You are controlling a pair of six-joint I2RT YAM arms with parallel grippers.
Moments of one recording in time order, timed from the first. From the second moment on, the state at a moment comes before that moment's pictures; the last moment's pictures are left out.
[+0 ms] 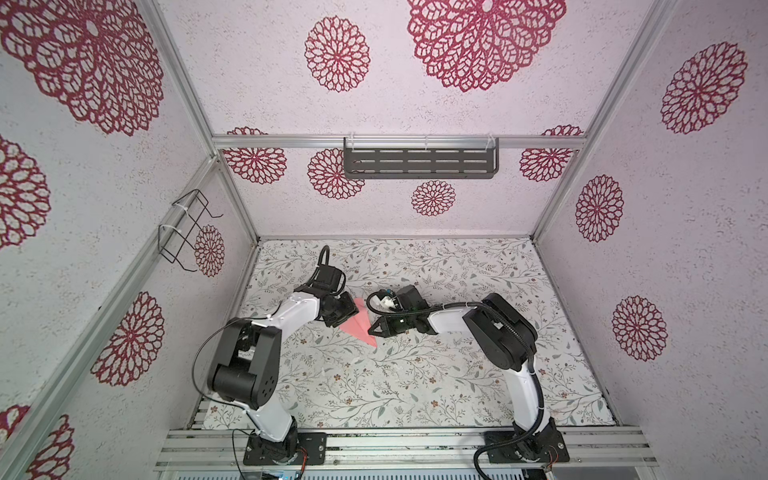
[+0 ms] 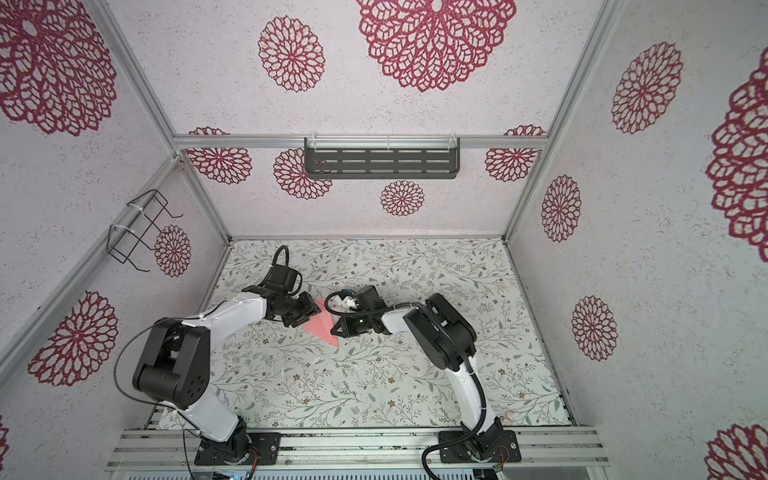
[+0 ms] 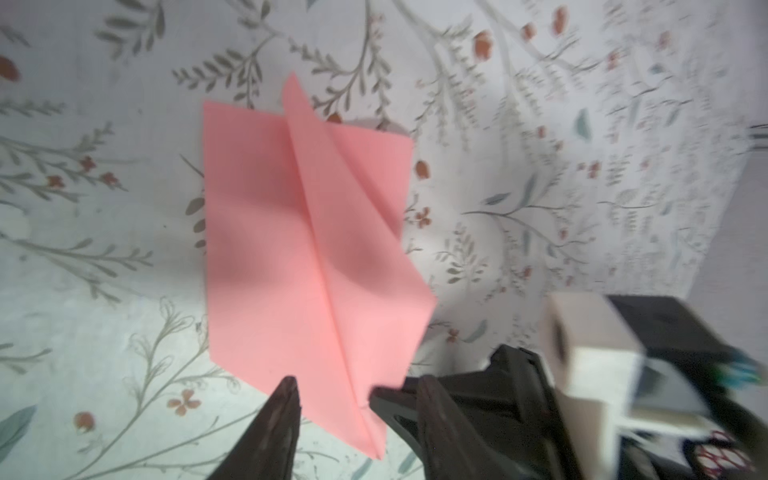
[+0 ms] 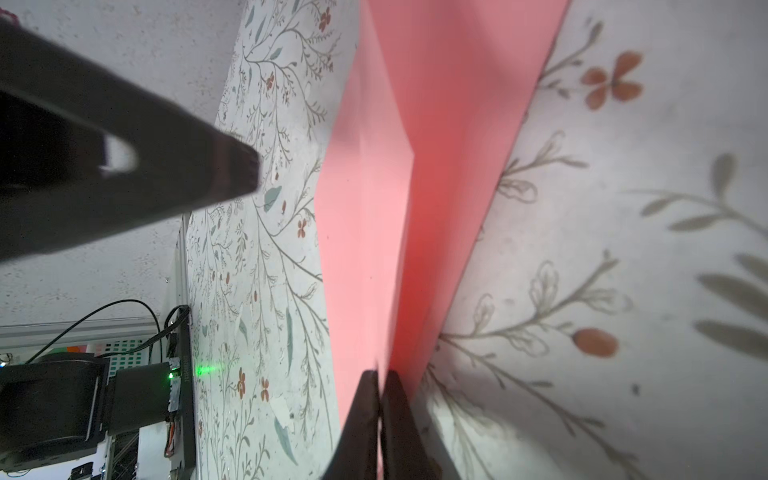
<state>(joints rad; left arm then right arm) -0.28 1.65 1.03 -0.44 0.25 -0.76 0.72 2.15 1.22 0.17 -0.69 0.48</state>
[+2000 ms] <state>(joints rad) -0.26 1.82 0.91 -0.09 0.41 -0.77 0.72 2.20 1.32 0.06 -0.74 0.47</state>
